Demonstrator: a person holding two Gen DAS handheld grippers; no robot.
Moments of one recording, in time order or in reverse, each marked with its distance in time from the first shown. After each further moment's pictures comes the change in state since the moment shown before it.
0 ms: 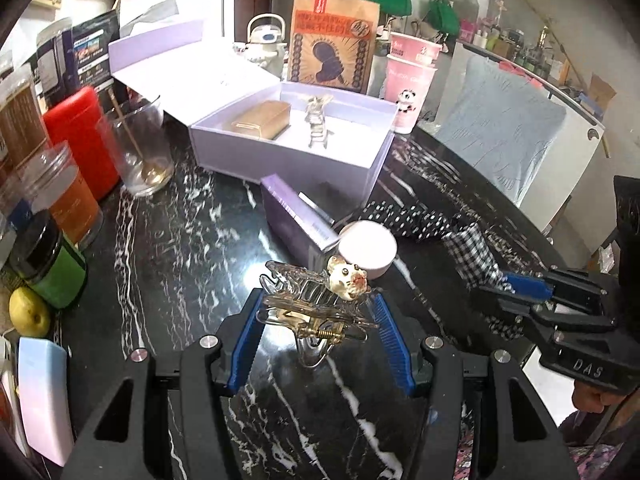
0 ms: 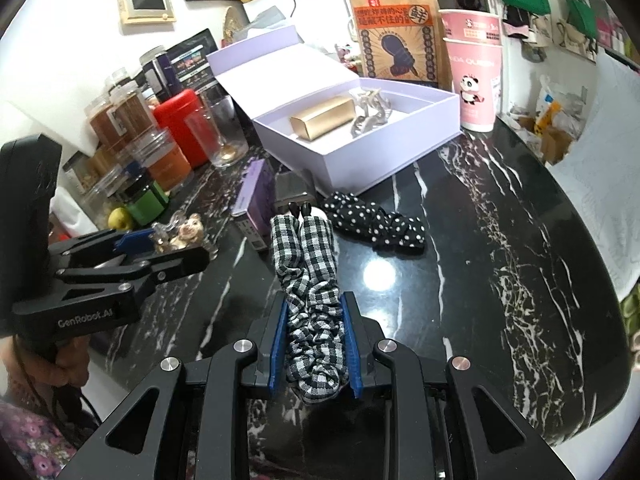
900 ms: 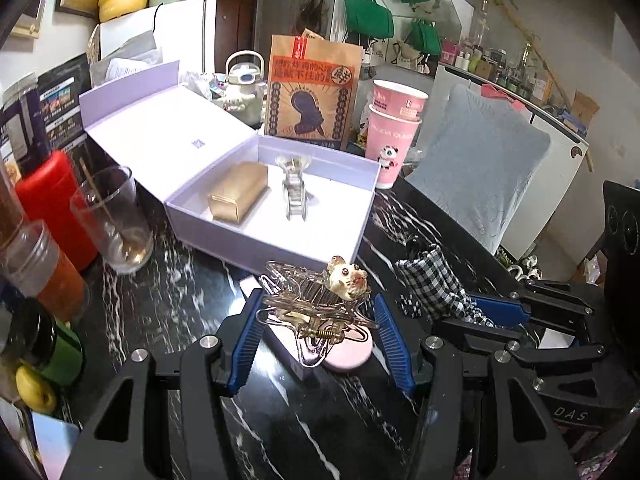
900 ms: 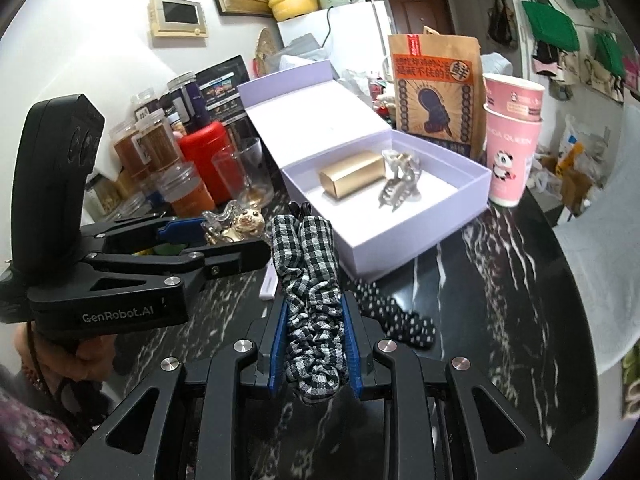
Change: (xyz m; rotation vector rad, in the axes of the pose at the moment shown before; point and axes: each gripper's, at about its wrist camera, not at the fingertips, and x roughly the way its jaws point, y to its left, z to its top) left arm -0.001 -0.003 0.071 0.021 -0.078 -0.064; right arm -0.008 0.012 0.063 -0.100 -0.069 0.056
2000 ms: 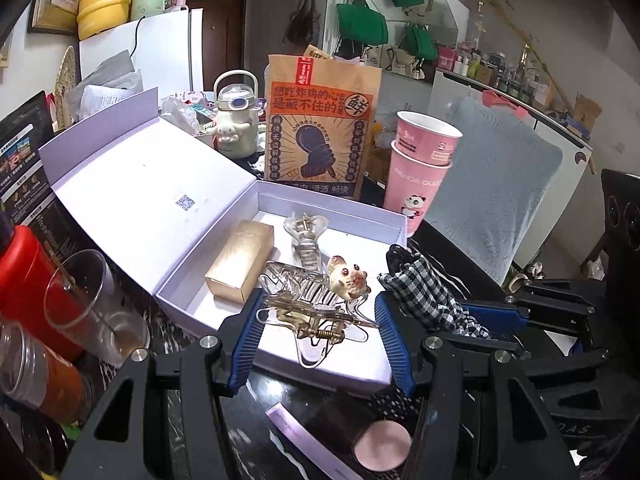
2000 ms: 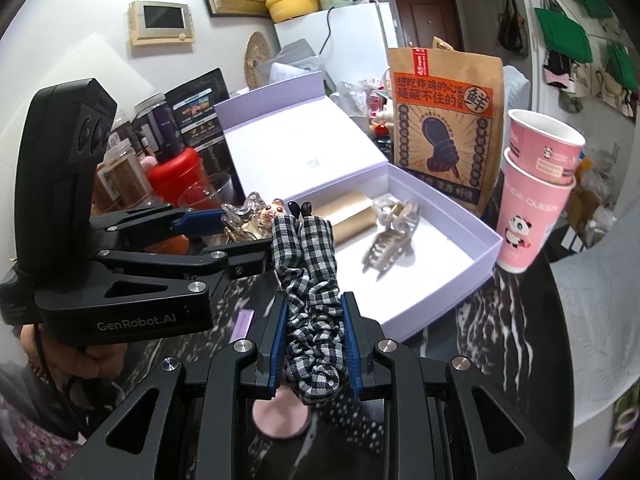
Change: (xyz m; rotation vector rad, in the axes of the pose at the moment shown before) left arm 0.053 0.026 0.077 0.041 -0.023 -0.016; right arm 0.049 -0.034 0.078 -0.029 0.009 0.000
